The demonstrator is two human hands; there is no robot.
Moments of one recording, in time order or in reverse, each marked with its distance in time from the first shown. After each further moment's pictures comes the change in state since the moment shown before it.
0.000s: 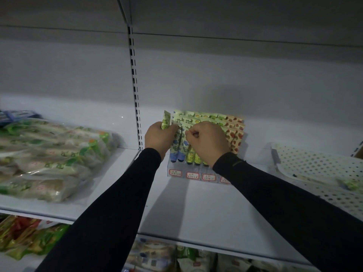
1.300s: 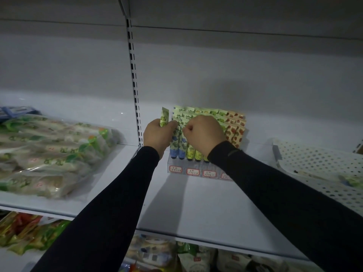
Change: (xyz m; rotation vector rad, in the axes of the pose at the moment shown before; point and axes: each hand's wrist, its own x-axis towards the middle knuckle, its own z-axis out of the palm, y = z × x) left_hand -0.003 -0.001 -0.002 -0.054 -0.013 -0.013; right_hand 0.013 -0.014 -0.004 -0.147 -0.164 0.066
